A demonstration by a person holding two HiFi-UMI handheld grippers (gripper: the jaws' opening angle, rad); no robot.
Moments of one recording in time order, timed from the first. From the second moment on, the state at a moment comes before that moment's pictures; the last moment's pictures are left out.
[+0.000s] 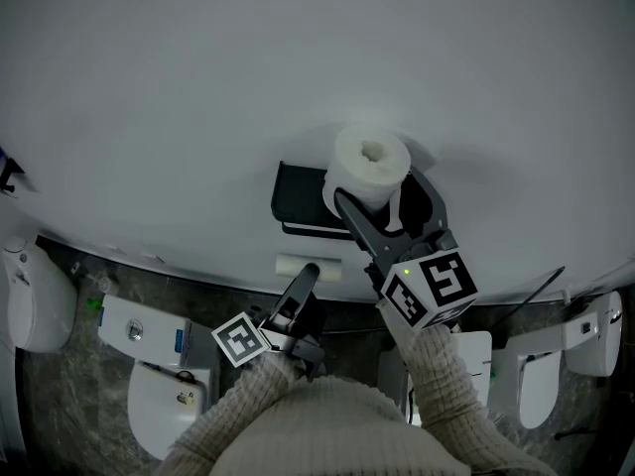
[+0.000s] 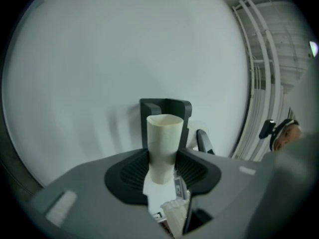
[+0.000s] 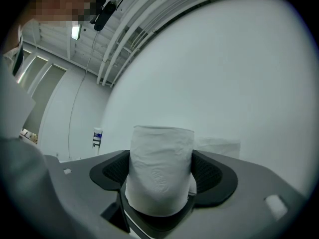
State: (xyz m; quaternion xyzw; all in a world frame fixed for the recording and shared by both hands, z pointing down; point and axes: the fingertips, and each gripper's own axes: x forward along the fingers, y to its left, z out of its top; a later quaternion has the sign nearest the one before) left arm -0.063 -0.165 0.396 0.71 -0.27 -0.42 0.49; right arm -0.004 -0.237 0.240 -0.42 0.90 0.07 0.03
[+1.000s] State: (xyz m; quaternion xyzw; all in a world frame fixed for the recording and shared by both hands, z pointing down) left arm -0.003 -0.153 0.408 0.73 -0.21 -0.37 0.54; right arm 0.121 -0.200 0.271 -0.55 0.83 -0.02 0.13
